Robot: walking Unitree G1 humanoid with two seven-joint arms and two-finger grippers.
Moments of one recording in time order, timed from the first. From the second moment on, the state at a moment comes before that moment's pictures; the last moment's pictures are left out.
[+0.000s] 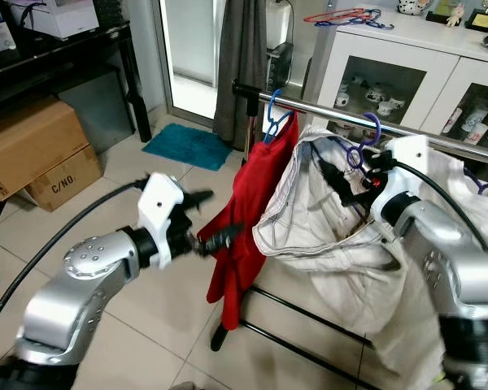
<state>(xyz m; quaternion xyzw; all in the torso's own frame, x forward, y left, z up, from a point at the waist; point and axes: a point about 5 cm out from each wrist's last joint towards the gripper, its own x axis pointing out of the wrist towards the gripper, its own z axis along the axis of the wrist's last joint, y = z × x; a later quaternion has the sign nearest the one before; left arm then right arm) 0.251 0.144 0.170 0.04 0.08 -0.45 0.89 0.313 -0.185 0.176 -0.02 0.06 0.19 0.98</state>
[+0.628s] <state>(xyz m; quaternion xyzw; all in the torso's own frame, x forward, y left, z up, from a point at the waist) 0.255 0.135 0.176 0.05 0.08 -0.47 0.88 0.364 -0.209 0.179 -0.09 0.14 0.16 0.97</state>
